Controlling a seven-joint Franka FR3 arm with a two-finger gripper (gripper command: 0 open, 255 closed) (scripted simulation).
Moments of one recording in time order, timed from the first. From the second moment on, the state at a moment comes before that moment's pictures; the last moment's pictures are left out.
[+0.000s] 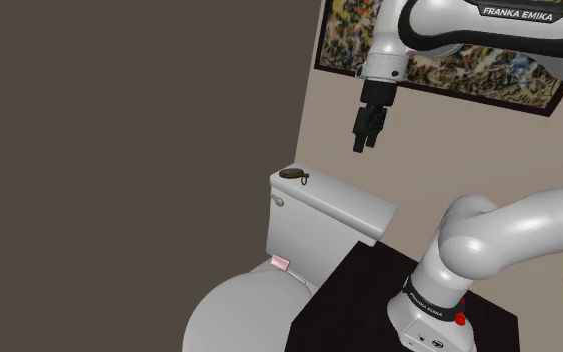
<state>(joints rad) 0.01 -0.80 -0.05 -2.36 0.07 1.47 -0.05</state>
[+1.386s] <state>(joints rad) -0.03 -0.25 -0.25 -2.27 0.01 1.95 -0.30</state>
